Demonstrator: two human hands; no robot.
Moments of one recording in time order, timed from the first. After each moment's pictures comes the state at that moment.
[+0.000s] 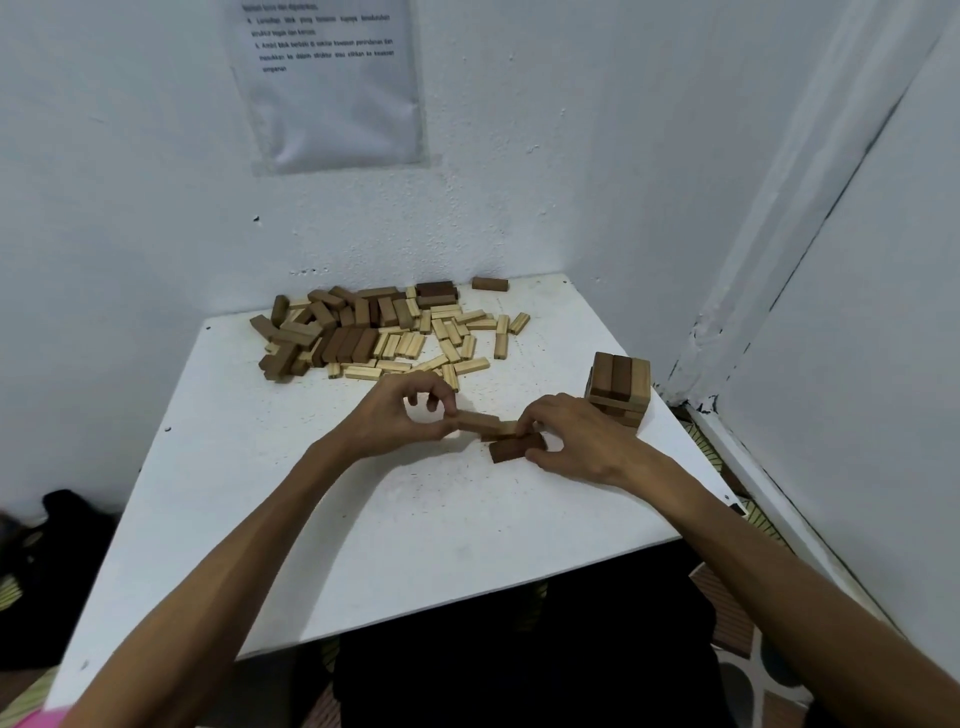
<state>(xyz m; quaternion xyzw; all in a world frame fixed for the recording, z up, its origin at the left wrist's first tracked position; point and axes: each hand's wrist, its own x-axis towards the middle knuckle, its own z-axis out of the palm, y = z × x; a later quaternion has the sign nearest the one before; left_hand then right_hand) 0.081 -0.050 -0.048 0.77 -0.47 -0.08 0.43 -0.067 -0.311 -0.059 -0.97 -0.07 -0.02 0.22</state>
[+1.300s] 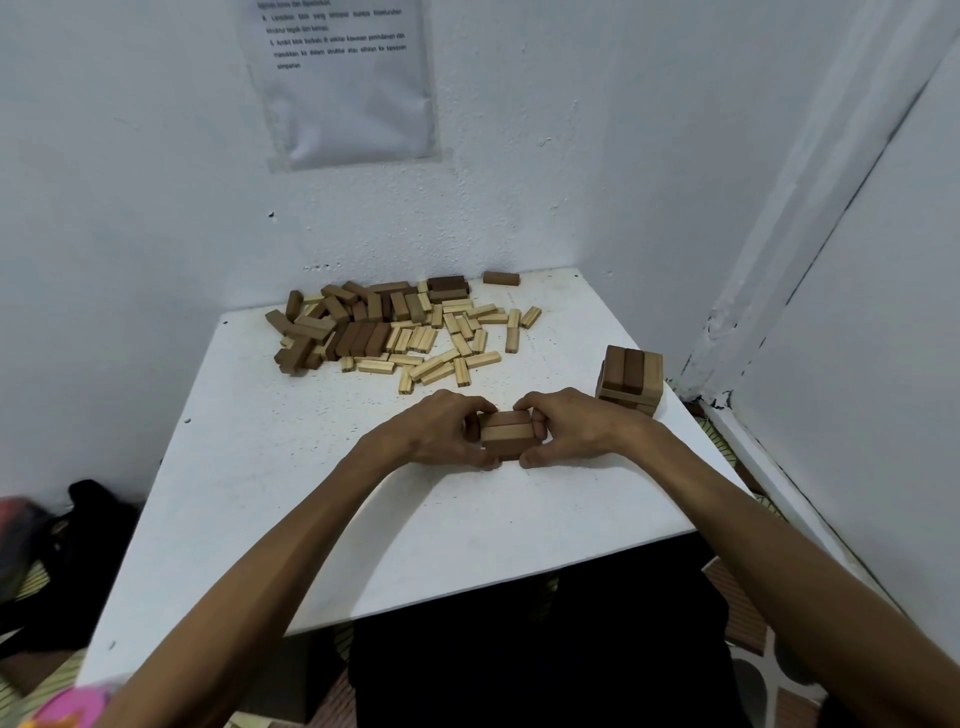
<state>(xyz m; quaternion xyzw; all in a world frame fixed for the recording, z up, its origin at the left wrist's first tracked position) 0.055 -0.082 -0.044 0.87 -0.44 -0.17 0.17 -0.038 -0.301 -0.041 -0.96 -0.03 0.16 0.22</state>
